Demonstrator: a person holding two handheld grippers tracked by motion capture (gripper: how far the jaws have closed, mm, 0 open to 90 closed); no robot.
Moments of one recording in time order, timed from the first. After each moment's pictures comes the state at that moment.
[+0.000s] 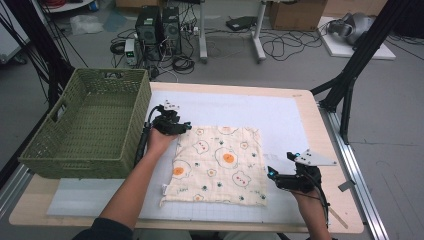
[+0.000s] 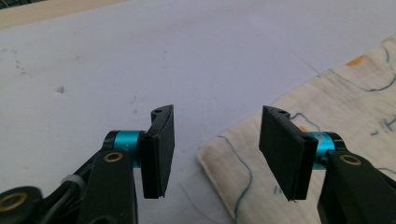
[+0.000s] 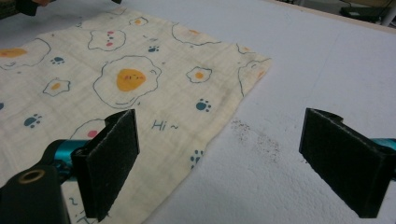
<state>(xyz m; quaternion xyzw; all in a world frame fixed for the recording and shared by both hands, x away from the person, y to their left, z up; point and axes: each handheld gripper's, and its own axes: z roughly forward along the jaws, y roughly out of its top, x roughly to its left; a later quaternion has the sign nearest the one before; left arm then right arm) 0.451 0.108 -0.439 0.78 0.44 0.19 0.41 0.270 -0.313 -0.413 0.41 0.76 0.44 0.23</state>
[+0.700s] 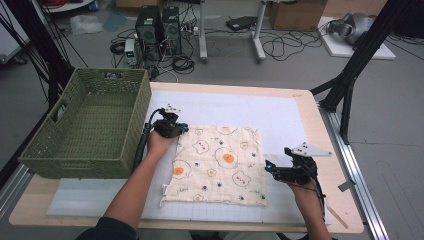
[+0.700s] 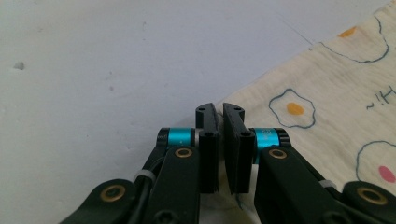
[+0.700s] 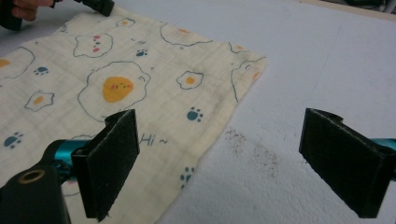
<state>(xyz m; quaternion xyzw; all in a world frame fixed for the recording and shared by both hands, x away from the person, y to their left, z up) 0.450 0.109 -0.447 0.80 0.43 0.15 0.40 0.296 -0.309 -0.413 0.43 0.76 0.43 0.21</state>
